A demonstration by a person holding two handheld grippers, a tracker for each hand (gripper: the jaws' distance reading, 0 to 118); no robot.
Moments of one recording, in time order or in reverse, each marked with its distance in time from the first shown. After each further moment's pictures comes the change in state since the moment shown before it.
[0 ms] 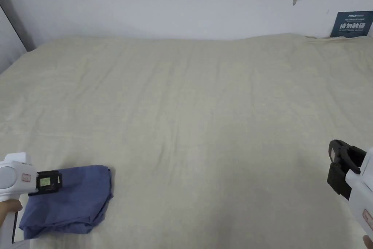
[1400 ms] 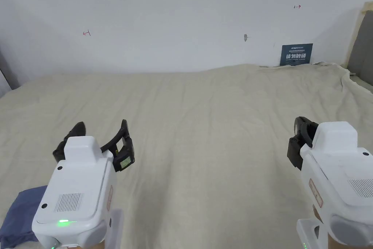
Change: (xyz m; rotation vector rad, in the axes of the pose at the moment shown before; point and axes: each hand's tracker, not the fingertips) left arm 0.238 -0.119 0.259 1.090 -0.238 -0.063; right arm 0.036 0.026 0.055 0.208 -0.084 -0.023
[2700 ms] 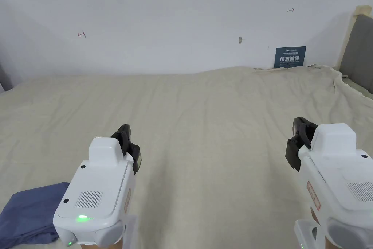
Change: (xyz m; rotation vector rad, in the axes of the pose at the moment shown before) left arm 0.030 -0.004 -0.002 -0.072 -0.104 0.019; right arm 0.001 0.007 0.010 0.021 -0.019 0.009
